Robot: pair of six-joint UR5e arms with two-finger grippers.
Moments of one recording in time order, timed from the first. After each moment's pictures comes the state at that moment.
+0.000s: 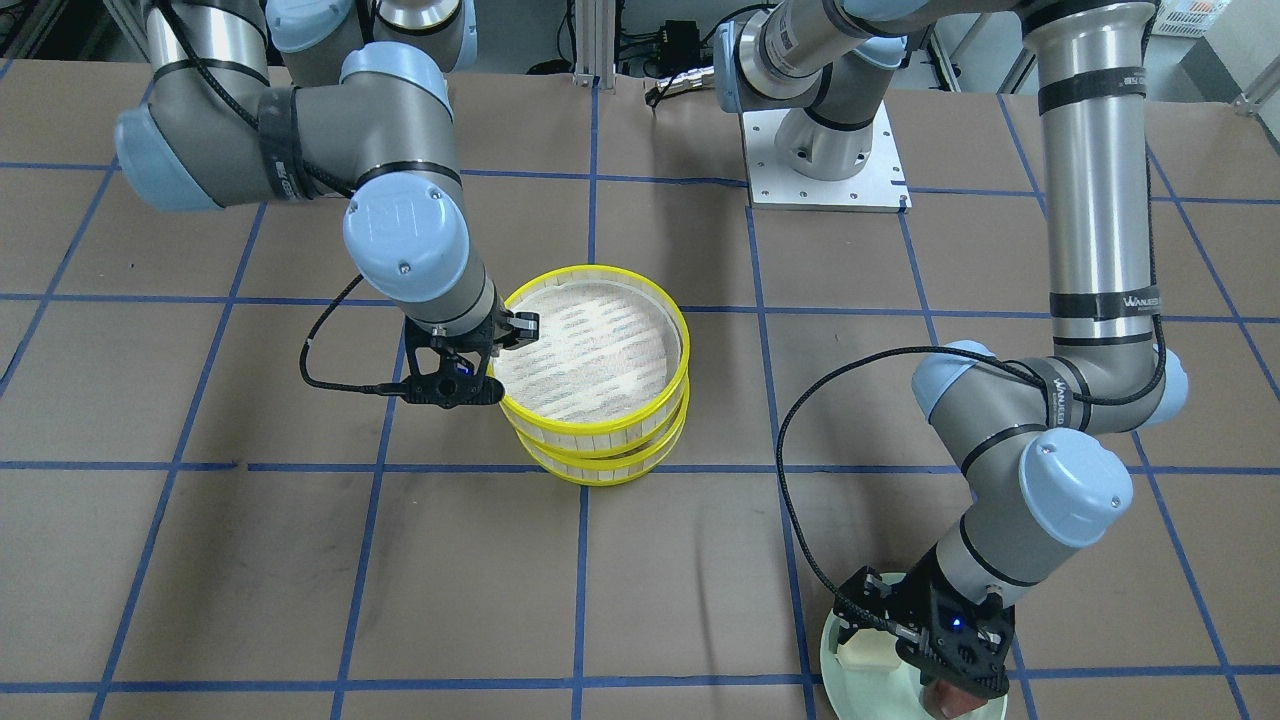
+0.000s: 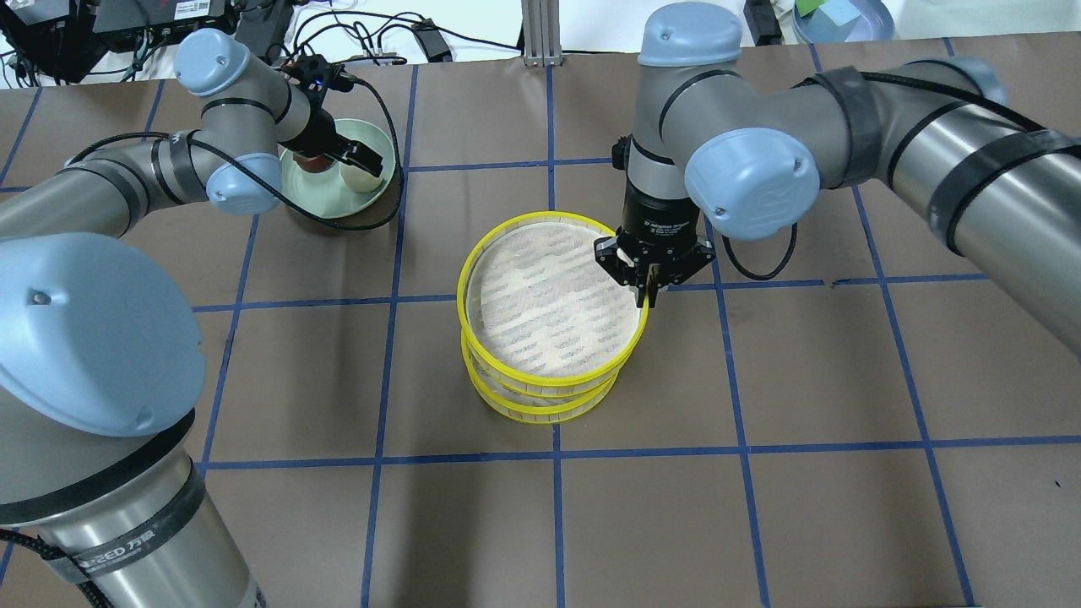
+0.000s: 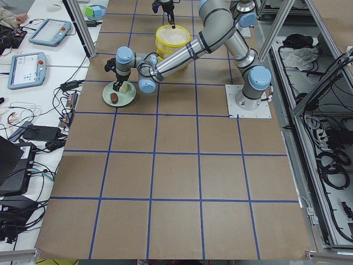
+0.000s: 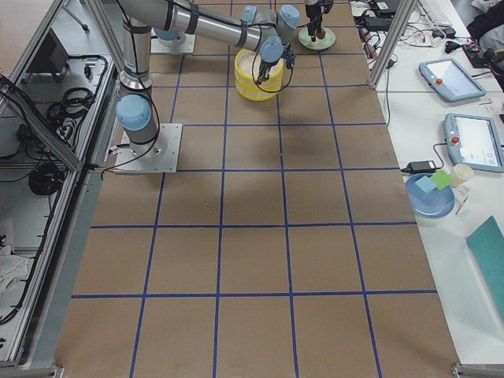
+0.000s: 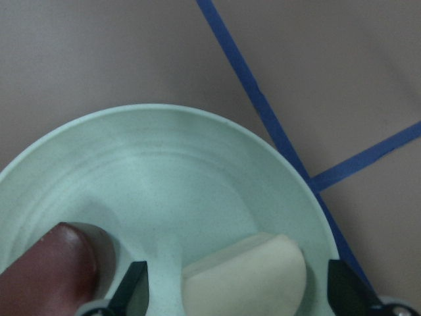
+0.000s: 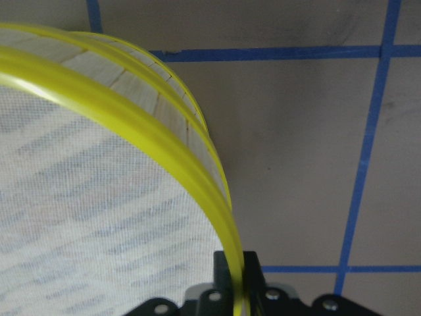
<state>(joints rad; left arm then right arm) -1.41 -2.26 -1.50 -0.71 1.34 0.59 1.77 -1.36 1.65 -1.64 -1.49 0.21</state>
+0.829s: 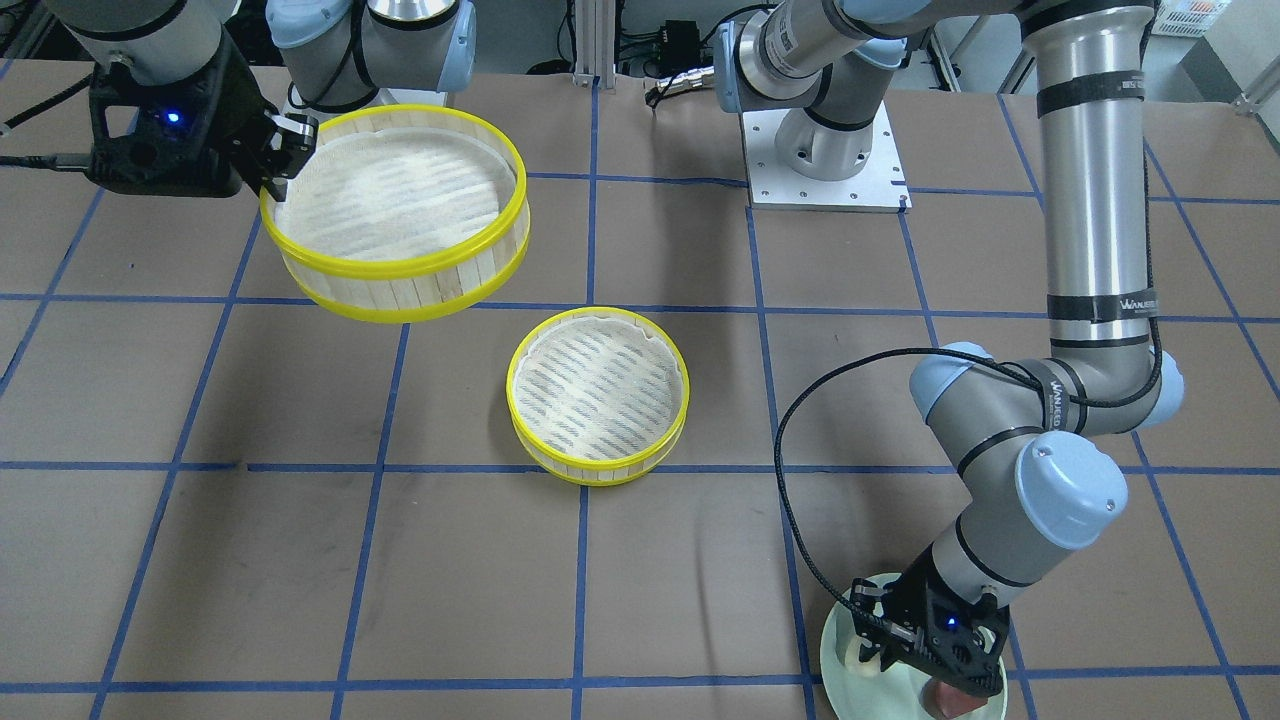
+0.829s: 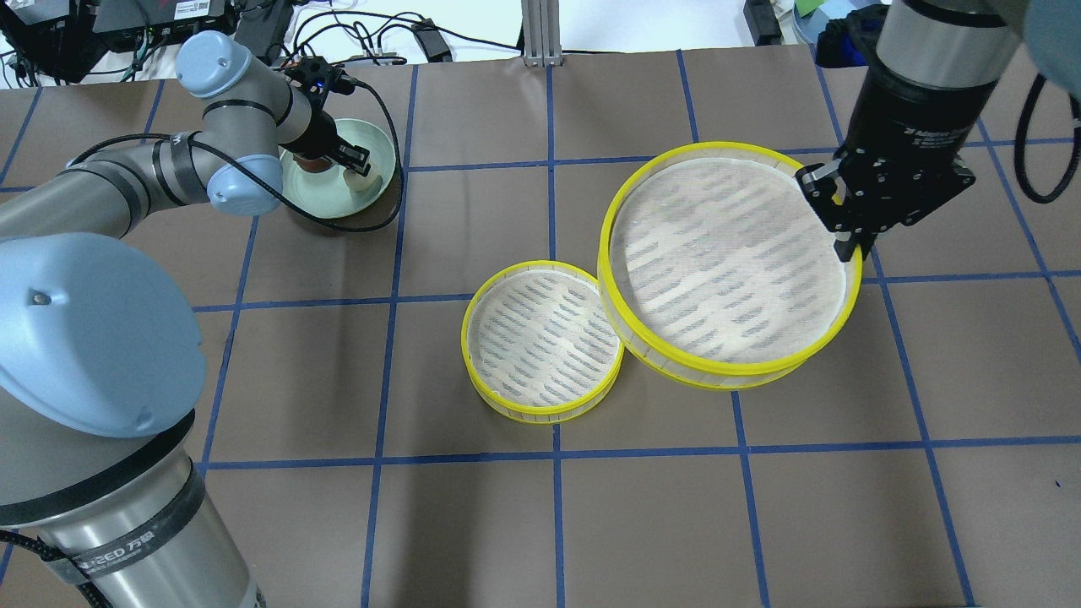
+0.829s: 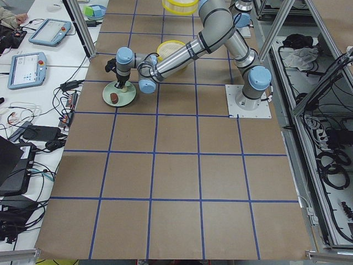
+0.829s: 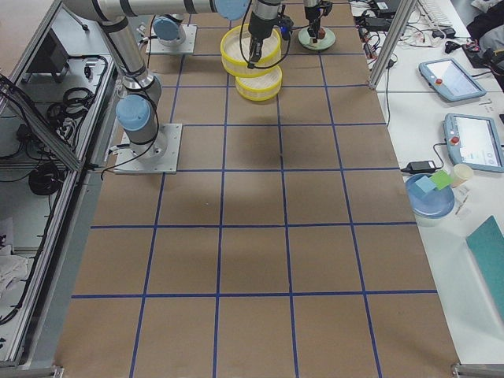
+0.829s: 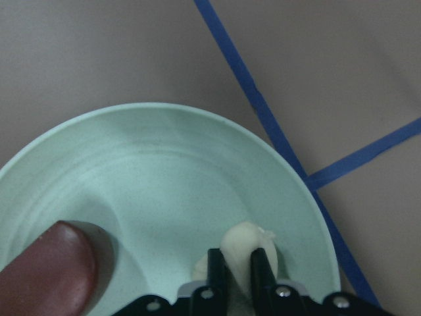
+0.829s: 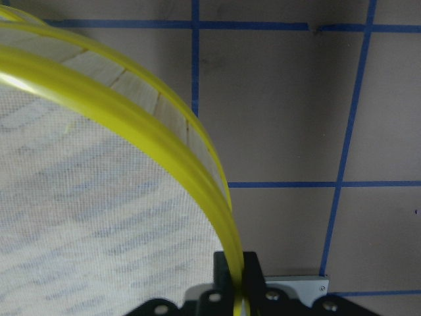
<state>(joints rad) -1.41 -2.25 -1.50 -0.71 1.34 0.59 1.51 -1.60 1.53 -1.28 -1.63 -0.07</state>
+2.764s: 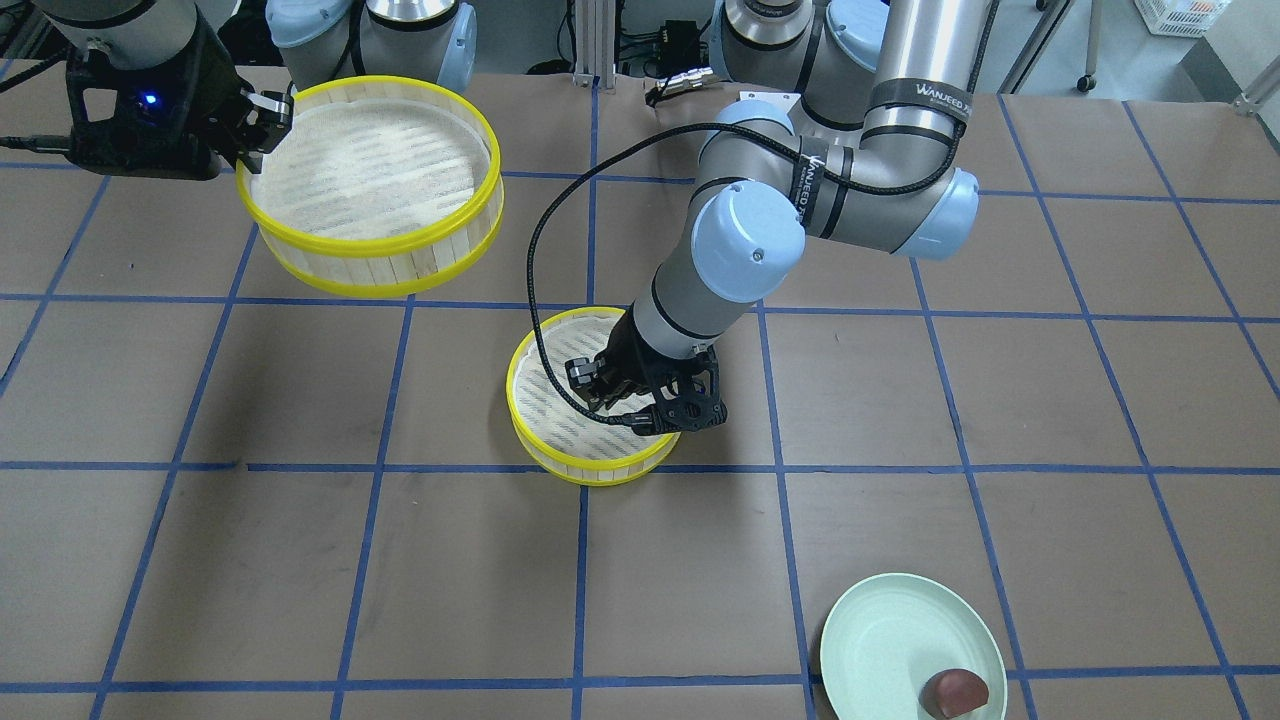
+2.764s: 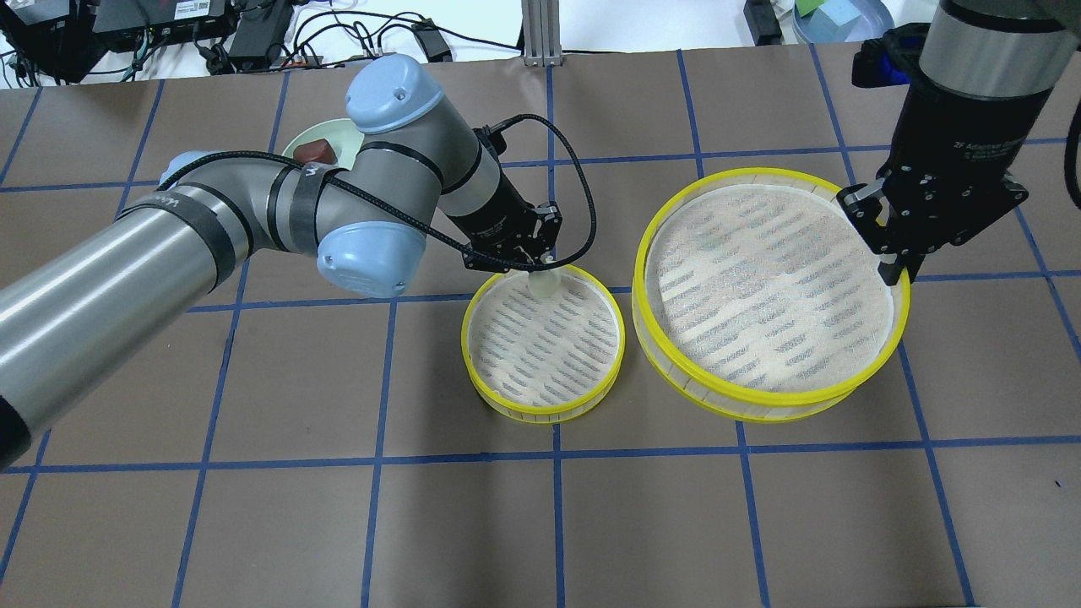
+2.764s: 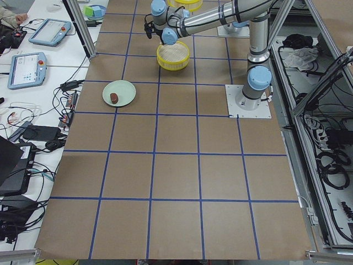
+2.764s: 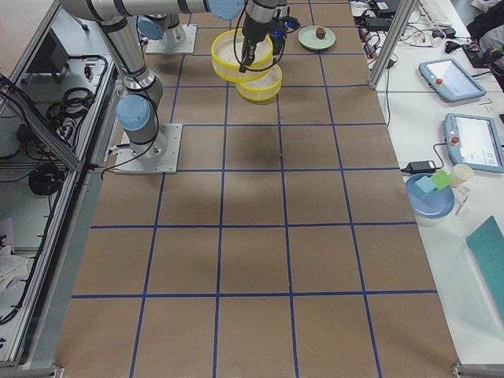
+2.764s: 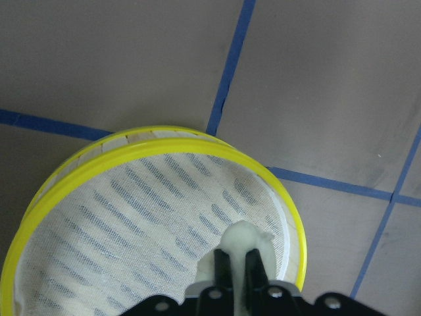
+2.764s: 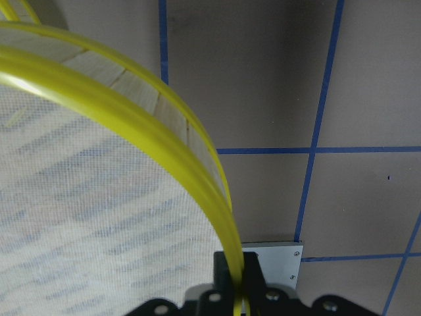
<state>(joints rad) -1.81 -1.91 -1.75 -1.01 1.22 -0.53 1.49 -1.62 1.53 -1.19 -1.68 -0.09</state>
